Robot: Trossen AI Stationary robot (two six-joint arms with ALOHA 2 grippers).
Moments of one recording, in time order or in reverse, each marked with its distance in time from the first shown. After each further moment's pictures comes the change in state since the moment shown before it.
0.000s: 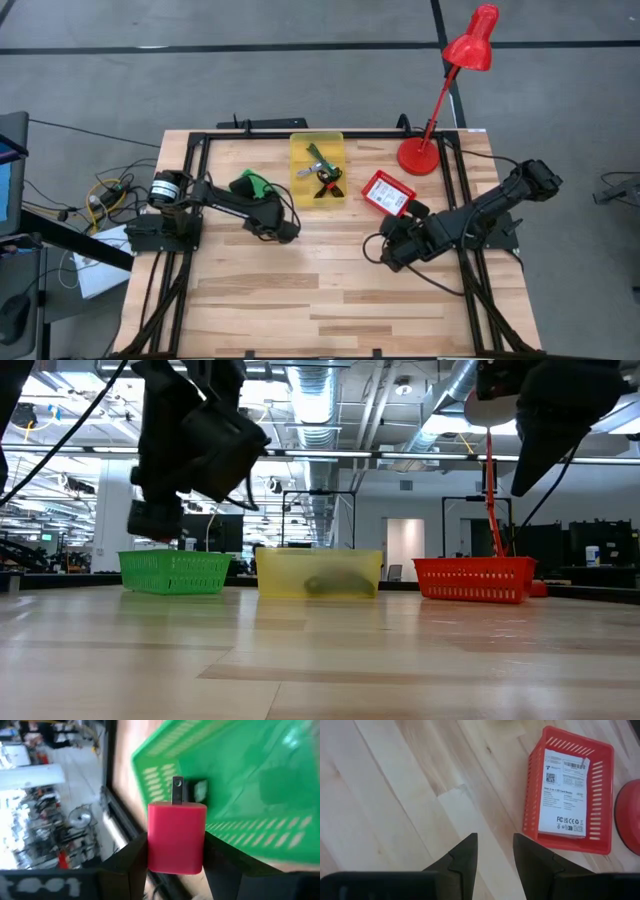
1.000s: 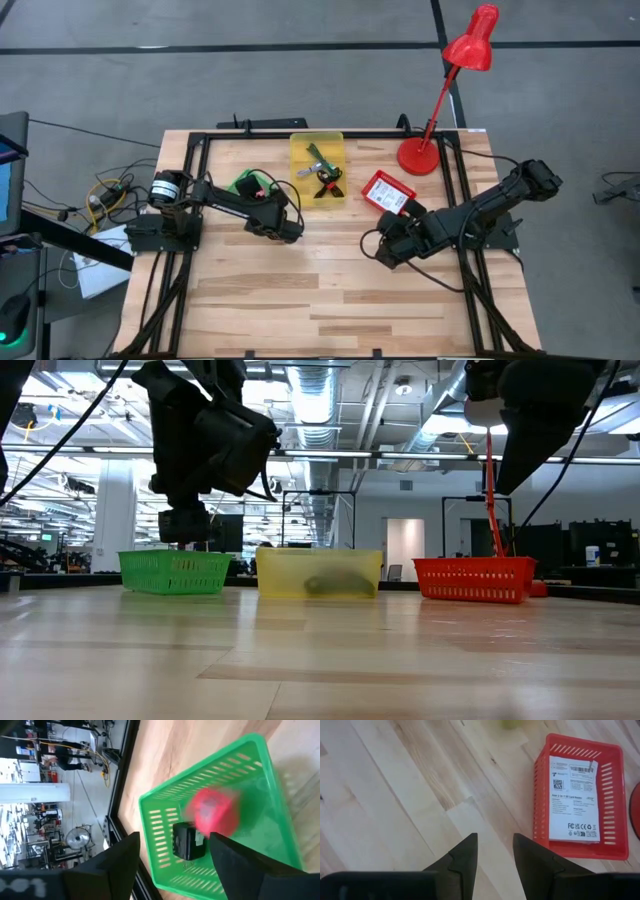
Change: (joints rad) left arm 0.002 0.001 0.000 0.135 -0.151 -0.003; right arm -0.026 0.000 0.000 0.064 -0.001 0.035
